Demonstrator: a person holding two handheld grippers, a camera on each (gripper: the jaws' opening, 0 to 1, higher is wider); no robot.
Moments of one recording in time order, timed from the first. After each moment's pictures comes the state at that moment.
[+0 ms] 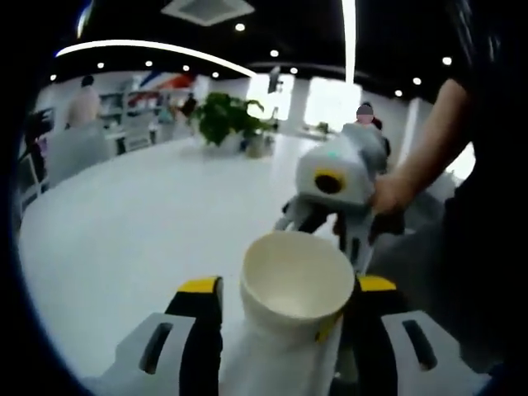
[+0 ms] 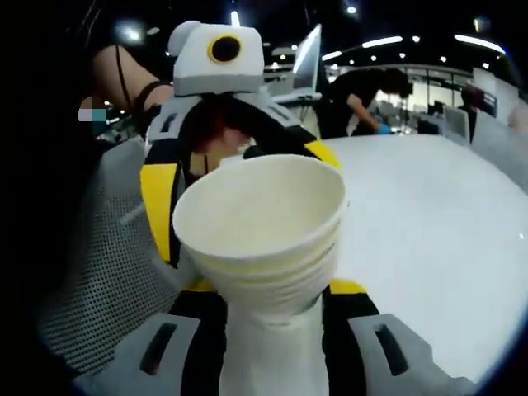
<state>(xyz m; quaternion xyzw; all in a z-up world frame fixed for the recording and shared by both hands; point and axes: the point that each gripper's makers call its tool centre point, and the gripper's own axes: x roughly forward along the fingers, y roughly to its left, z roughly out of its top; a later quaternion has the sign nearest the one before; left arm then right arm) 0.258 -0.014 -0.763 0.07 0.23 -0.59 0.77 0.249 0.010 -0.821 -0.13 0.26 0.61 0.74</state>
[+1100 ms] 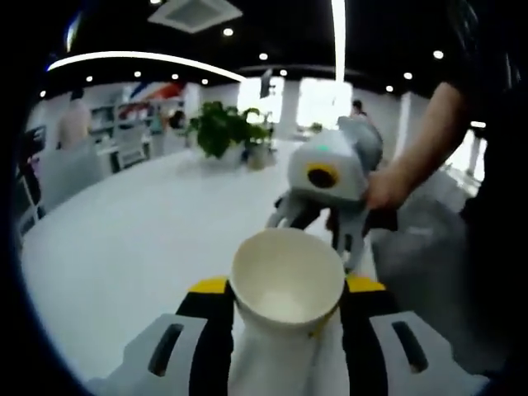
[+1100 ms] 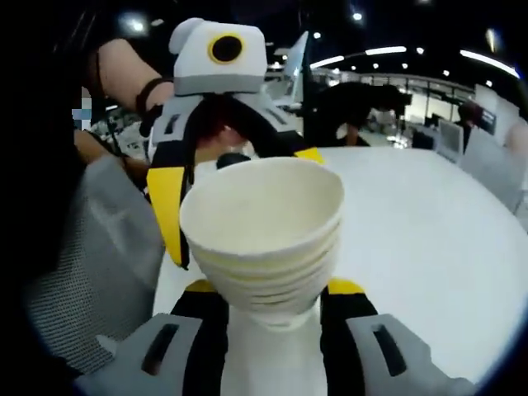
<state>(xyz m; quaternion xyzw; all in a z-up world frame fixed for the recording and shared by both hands) 0.336 -0.038 -0.732 0.10 0.20 -0.61 0.77 0.334 -0.014 -0.791 -0.16 0.23 0.60 0.75</state>
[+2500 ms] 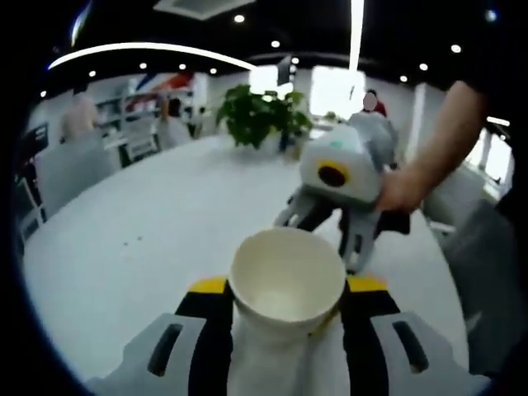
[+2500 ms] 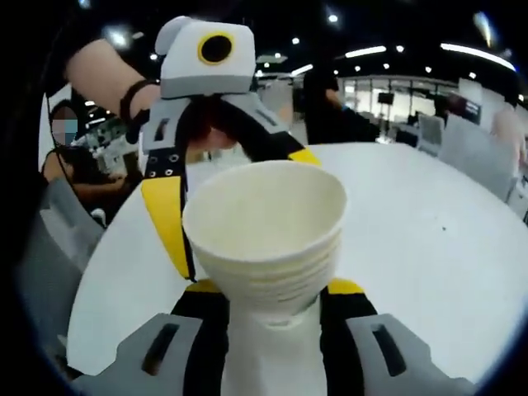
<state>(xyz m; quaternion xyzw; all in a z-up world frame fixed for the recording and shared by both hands) 0.491 -0.061 -0.763 0.11 0.23 -0.57 0.78 0.488 -0.037 -0.815 -0.12 0.23 0.58 0.77</state>
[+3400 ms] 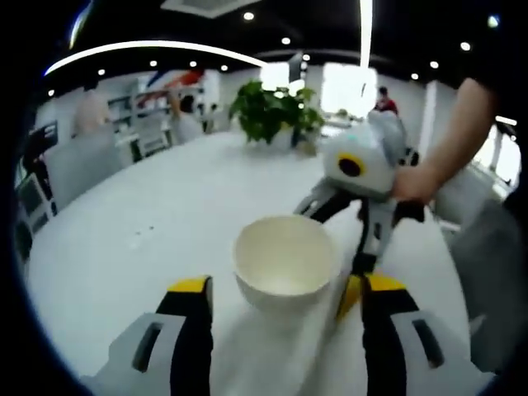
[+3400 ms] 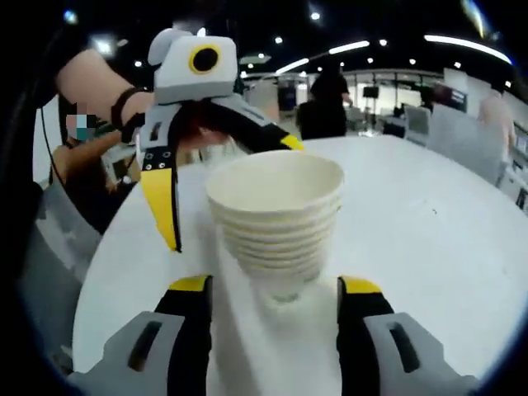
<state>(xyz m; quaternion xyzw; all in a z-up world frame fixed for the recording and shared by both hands) 0.481 -0.038 -0.758 0.11 0.23 -0.55 0.80 0.471 -0.056 -0.817 -0.12 0.24 0.55 0.79</state>
